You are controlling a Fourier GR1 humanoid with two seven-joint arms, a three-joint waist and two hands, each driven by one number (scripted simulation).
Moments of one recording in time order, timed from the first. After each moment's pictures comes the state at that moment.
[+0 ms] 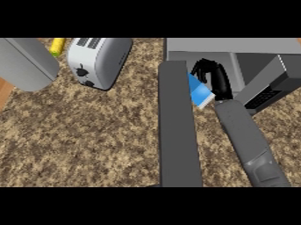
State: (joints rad) left arm 0.35 0.04 0.62 -2.20 0.53 -0.54 0.11; right arm -0.77 -0.07 -0.12 -0.60 0.30 -0.30 -0.57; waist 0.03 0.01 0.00
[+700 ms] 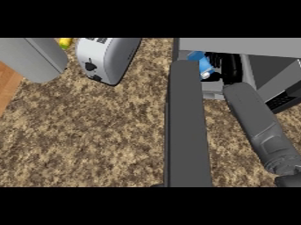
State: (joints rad) left arm 0.30 0.05 0.60 -2.13 0.50 -0.59 0.07; right arm -1.00 -0.17 -0.22 -0.26 0.34 -0.55 -0.63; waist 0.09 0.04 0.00
